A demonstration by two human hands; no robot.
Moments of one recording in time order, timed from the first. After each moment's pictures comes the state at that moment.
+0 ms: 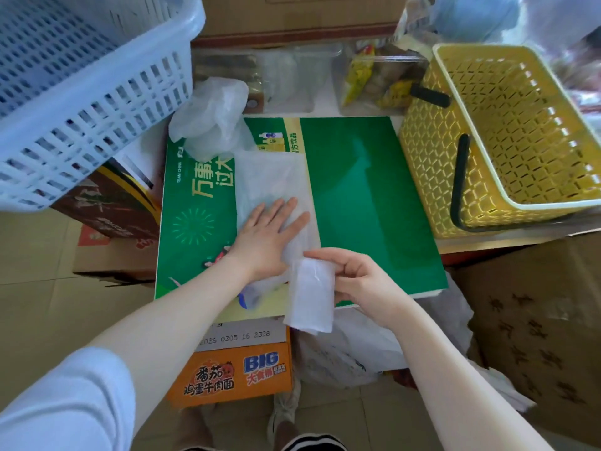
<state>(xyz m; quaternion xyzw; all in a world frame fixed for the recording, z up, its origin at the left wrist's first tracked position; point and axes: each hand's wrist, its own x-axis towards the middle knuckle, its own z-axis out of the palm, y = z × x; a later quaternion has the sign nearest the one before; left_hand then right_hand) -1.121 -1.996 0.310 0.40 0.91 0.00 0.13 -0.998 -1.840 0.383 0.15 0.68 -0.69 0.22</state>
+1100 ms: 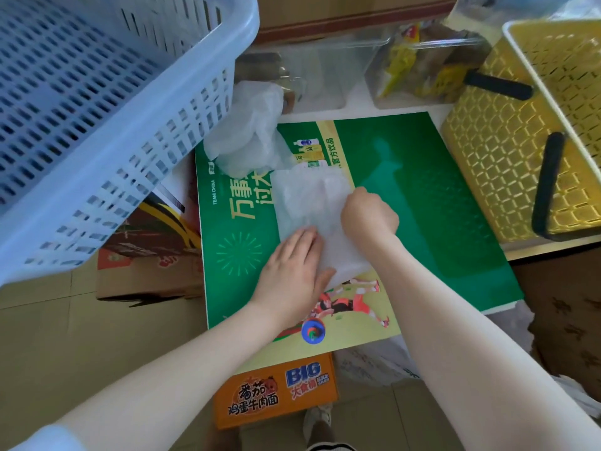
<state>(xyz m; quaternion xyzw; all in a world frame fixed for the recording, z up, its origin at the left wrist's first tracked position) -1.122 -2.042 0.321 0.37 0.91 0.16 0.12 -1.158 -1.885 0.347 0.34 0.91 -0.12 0.18</state>
